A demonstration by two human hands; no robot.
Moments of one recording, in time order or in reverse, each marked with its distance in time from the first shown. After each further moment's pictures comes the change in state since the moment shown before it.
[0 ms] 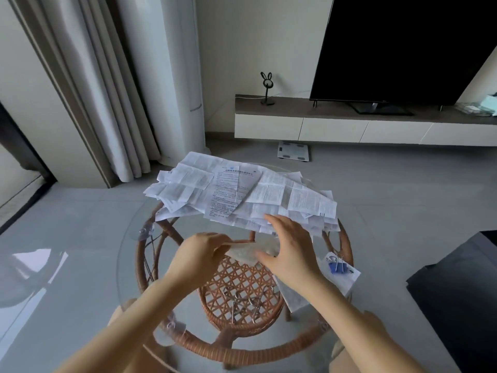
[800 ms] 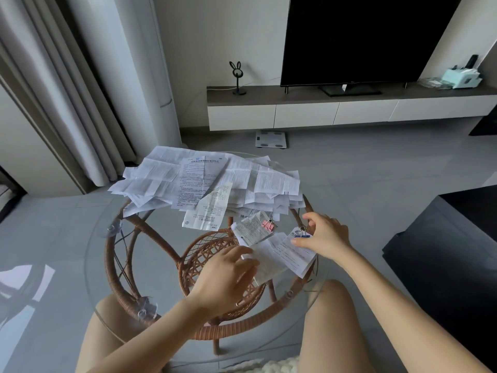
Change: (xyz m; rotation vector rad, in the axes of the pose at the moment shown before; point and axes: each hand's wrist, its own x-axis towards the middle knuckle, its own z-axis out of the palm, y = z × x) left_hand -0.034 0.065 0.076 0.028 -0.097 0.350; right_hand -0.032 0.122 -0.051 -0.095 -0.231 0.534
